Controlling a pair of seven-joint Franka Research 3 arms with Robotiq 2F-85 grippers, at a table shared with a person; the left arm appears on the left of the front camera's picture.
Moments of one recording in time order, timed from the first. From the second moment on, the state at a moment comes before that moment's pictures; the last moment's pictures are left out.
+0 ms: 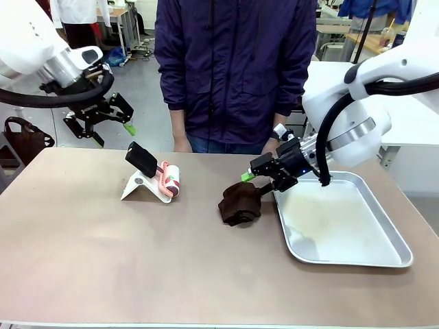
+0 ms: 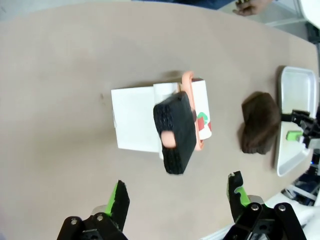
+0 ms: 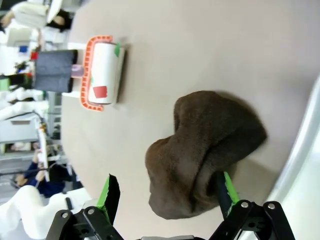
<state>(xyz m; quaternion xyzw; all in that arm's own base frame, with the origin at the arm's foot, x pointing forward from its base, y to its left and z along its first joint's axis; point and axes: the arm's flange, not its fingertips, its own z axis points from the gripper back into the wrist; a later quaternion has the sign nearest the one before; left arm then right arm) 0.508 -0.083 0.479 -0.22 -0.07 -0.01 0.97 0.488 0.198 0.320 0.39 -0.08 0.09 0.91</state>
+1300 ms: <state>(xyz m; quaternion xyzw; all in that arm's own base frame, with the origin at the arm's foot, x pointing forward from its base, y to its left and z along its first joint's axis) 0.342 0.043 0.465 -0.39 -0.01 -0.11 0.91 0.363 0.023 0.403 0.66 -0.05 0.05 0.75</state>
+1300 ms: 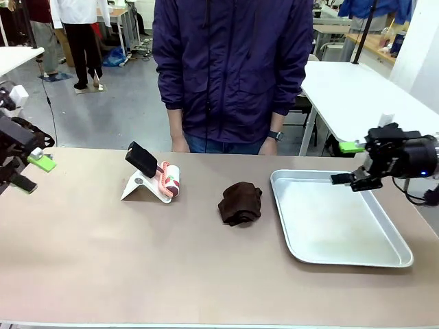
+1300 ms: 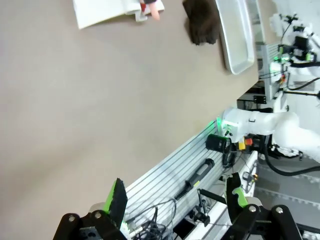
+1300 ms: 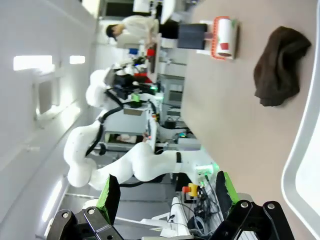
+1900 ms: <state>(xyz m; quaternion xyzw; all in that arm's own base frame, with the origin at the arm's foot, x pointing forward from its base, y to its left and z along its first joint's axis) 0.341 0.058 0.464 -0.46 -0.06 -0.08 0.88 0.358 0.015 0.394 0.68 -0.05 0.06 0.73</state>
